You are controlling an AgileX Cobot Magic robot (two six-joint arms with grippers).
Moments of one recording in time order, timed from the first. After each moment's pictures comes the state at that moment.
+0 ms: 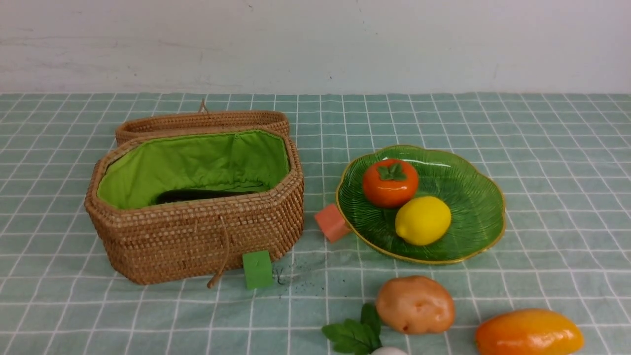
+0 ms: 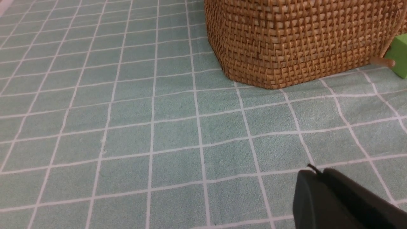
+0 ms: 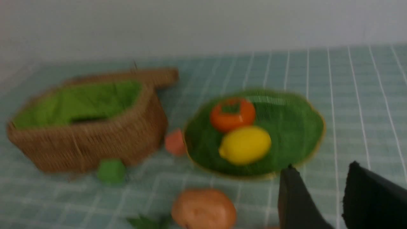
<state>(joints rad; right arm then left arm) 0.01 0.54 -0.76 0.44 0.76 -0.26 -0.09 -0.01 0.03 0.12 0.39 -0.05</state>
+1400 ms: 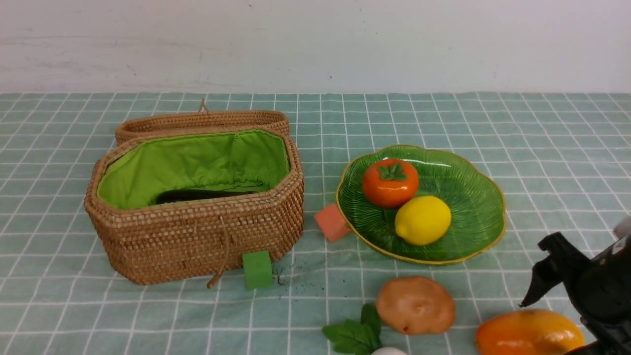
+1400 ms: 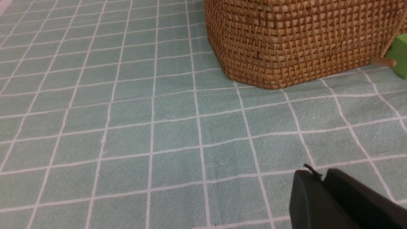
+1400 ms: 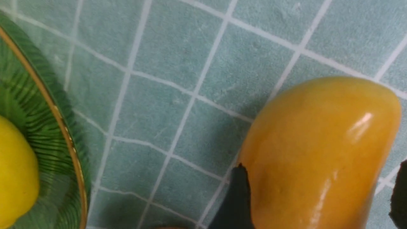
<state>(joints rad) 0.09 1.50 -0.80 0.30 0.71 1.06 -0.09 -0.01 0.03 0.12 0.39 -0.05</state>
